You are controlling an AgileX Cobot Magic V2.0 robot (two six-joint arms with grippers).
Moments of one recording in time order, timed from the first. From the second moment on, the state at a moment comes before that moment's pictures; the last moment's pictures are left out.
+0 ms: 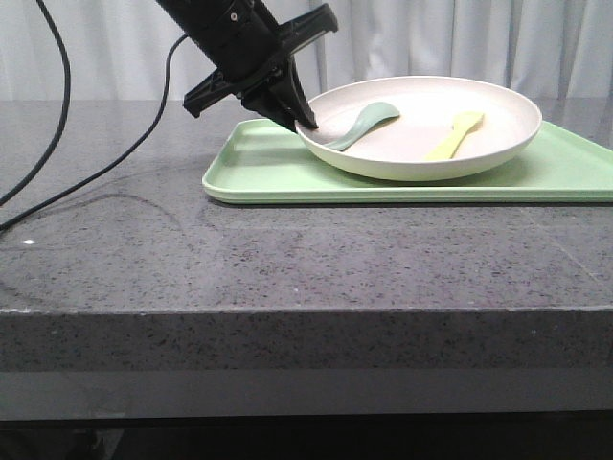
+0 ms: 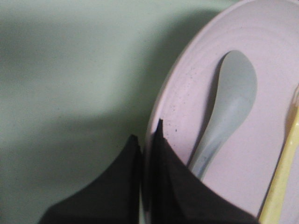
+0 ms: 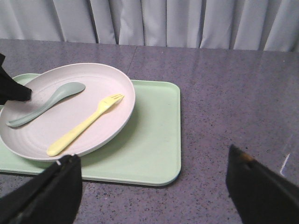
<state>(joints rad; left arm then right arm) -0.42 2.16 -1.95 -0.55 0.82 -0.07 0.03 0.49 -0.51 0.12 0.31 -0.07</state>
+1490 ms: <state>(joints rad) -0.36 1.83 -1.82 -0.14 1.20 -0.01 0.03 0.49 -0.51 0.12 0.32 -0.07</state>
